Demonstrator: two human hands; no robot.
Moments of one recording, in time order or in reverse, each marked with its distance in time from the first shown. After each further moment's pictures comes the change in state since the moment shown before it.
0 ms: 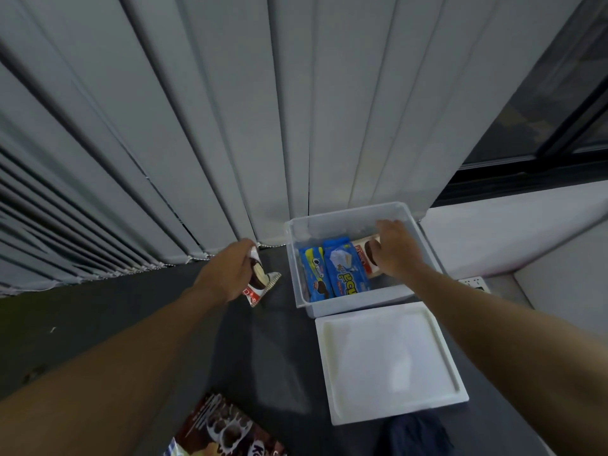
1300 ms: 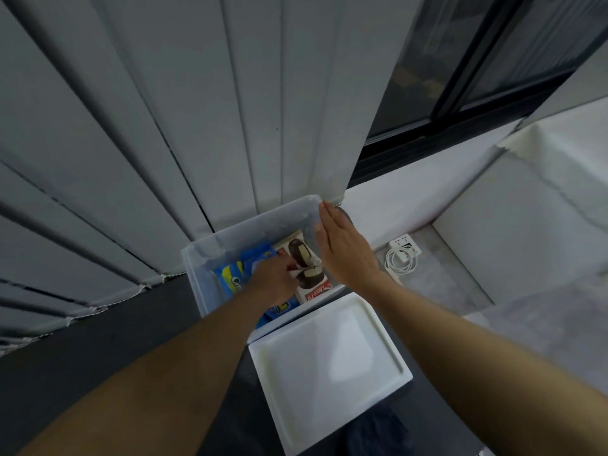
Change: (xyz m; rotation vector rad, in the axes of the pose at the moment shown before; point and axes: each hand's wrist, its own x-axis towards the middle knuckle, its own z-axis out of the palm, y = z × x) left_hand 0.097 0.133 0.167 -0.010 -0.423 0.095; right_hand -0.022 0.035 -0.025 0.182 0.062 0.018
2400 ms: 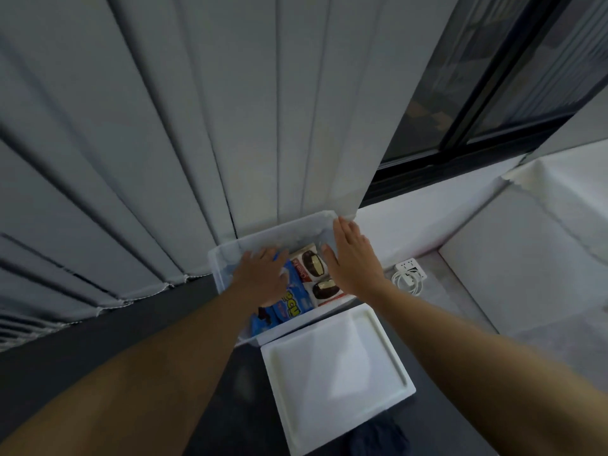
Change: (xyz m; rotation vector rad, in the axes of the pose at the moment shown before) left_hand -0.031 -0.020 -0.053 0.630 0.018 0.108; right_hand 0.000 -0.009 0.000 -0.214 -0.060 -0.004
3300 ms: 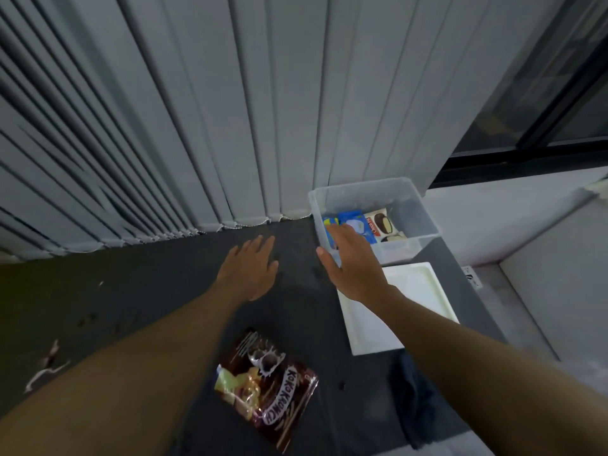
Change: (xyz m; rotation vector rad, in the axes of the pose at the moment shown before) left_hand -0.249 -0.080 0.049 -0.177 0.153 -0.329; right_hand -0.151 -0.162 0.040 0.256 0.095 -0.276
